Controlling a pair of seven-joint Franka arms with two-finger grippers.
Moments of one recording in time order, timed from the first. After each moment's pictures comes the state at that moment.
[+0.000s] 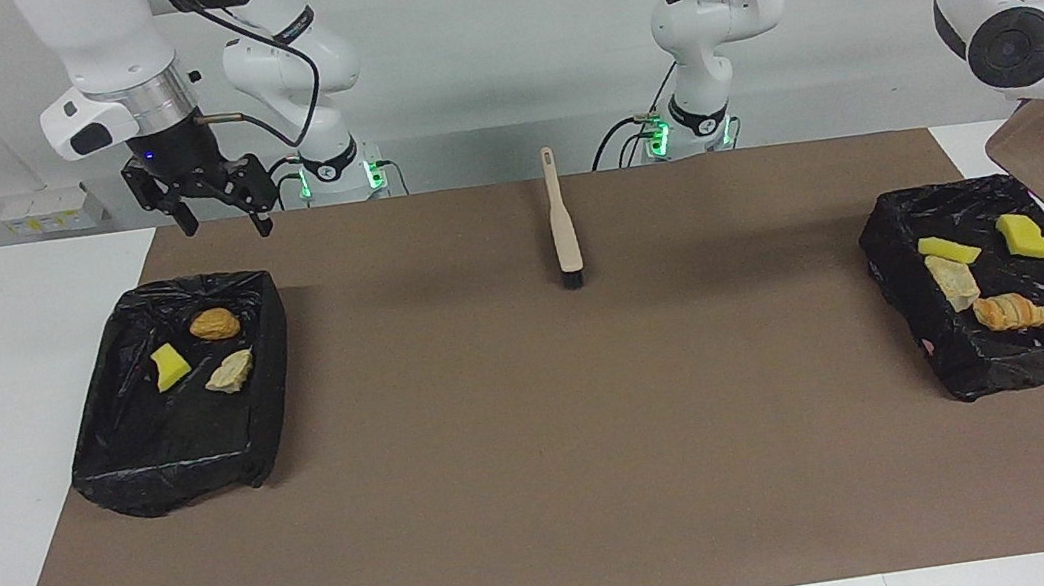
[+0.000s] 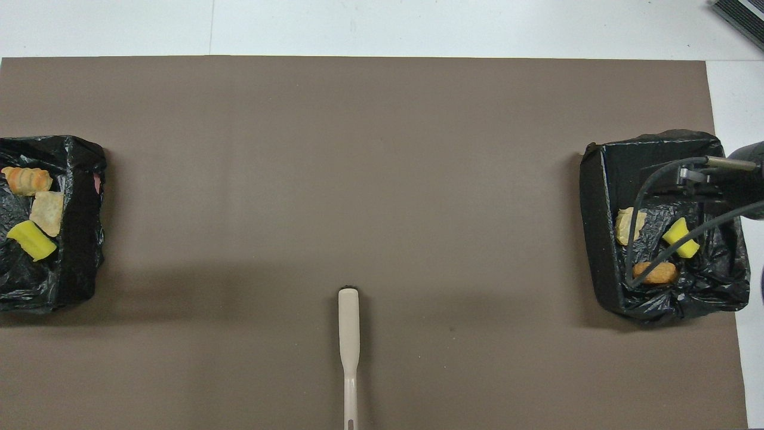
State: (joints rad) left arm 0.06 0.11 0.01 -1.63 1.22 1.53 1.38; right arm -0.18 -0.06 0.23 -1.61 0.01 1.60 0.26
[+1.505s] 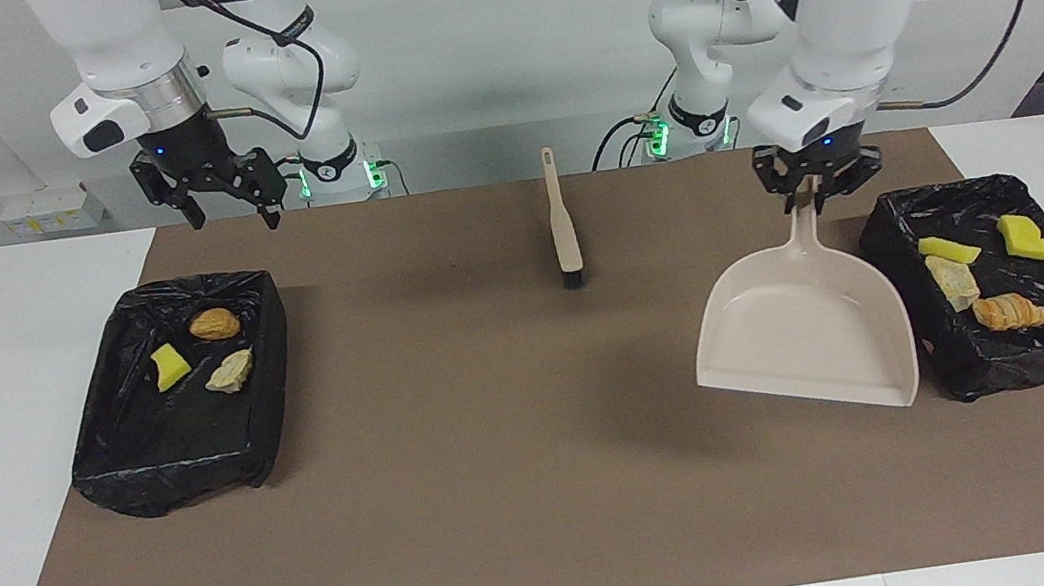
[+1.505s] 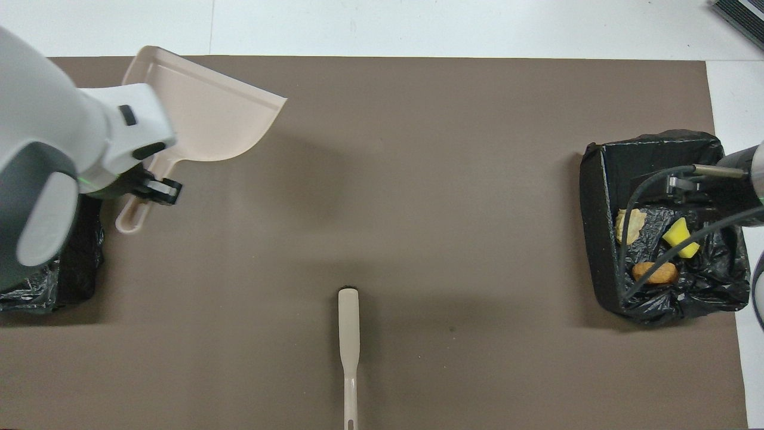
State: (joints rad) left arm -0.33 0.11 -0.03 -1.56 0.09 1.65 -0.05; right arm -0.17 -0.06 0.25 -1.60 0.01 1.56 0.25
